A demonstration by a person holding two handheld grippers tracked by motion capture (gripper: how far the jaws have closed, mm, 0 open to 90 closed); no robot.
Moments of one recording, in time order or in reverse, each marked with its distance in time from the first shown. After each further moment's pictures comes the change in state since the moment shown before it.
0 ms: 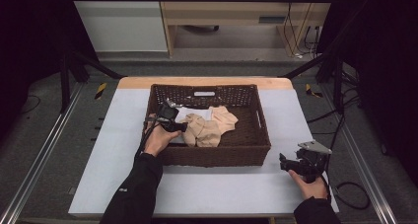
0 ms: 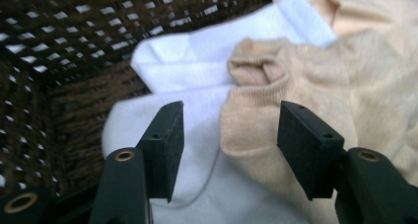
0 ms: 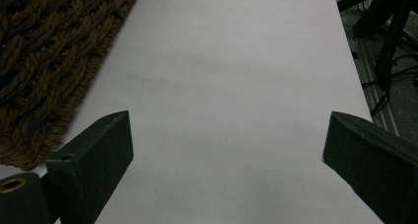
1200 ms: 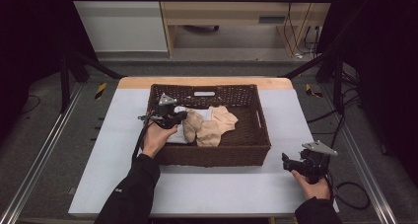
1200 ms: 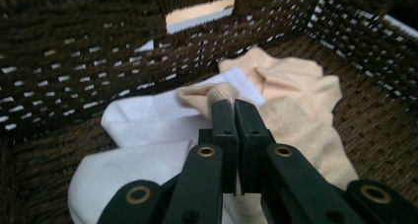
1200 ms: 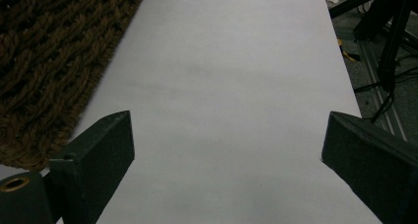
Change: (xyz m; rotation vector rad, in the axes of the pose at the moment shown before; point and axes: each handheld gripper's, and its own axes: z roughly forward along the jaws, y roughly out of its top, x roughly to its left) left arm 0.004 0.008 -0.031 -0.275 -0.165 -0.059; right arm -0.006 -0.001 -0.007 -0.030 0.011 0.031
